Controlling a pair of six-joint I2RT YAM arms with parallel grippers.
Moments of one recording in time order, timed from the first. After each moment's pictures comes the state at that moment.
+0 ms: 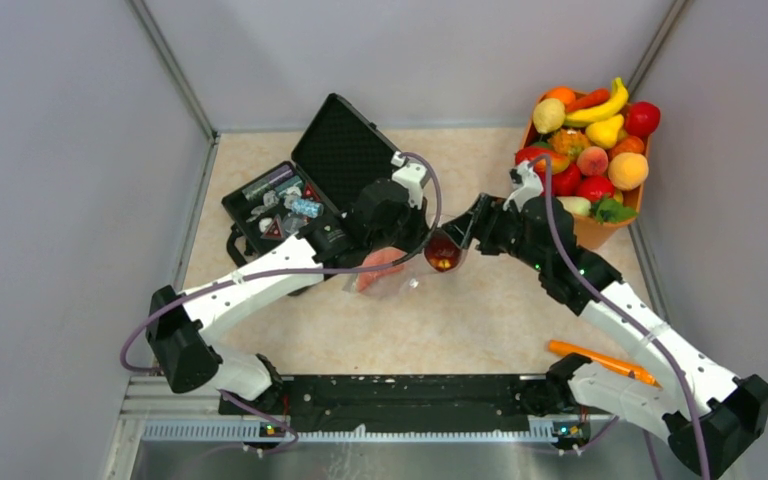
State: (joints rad) left arm -0.92 1.44 1.30 -0.40 -0.09 -0.42; right arm 0.60 0.93 0.87 -0.26 -0.06 0.67
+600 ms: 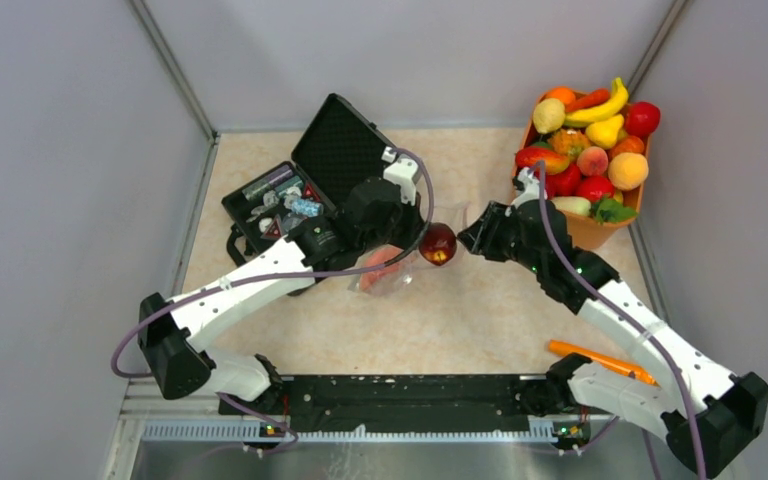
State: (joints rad) left arm -0.92 1.39 1.30 -0.39 -0.13 -0.42; right arm 0.59 0.92 0.86 -0.38 0.06 0.68
